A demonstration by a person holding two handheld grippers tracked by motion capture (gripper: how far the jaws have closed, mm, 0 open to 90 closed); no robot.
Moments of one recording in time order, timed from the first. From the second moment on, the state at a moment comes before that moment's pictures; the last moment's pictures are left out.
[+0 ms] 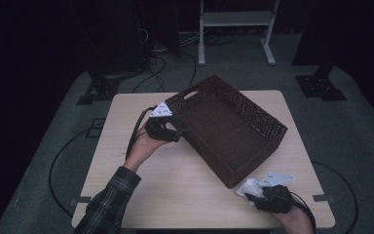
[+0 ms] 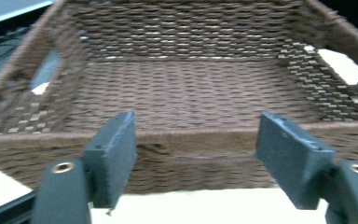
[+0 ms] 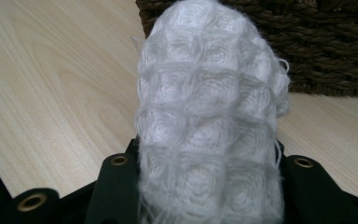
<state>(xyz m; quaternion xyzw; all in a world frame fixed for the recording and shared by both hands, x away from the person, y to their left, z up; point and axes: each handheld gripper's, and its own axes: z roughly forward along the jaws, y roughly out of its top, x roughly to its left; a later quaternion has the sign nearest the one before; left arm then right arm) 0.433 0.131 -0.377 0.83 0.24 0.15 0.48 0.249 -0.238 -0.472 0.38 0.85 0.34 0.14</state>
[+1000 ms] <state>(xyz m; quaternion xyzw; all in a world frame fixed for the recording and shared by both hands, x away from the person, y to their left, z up) 0.558 0.153 -0.361 0.84 0.29 0.20 0.41 0.250 -0.244 -0.475 0.39 0.85 0.34 0.13</state>
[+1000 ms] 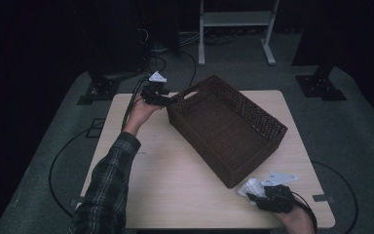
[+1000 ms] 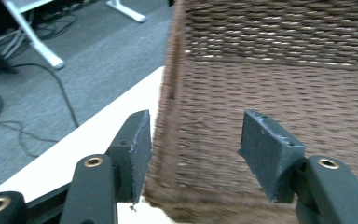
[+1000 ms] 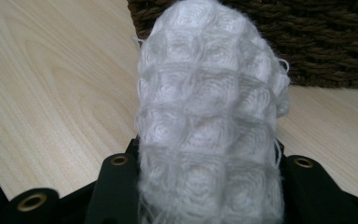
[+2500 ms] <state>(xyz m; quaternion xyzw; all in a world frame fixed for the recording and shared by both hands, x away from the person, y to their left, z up) 0.538 0.202 -0.379 0.84 0.38 0.16 0.36 0.248 -0.245 -0.473 0.38 0.85 0.34 0.14</state>
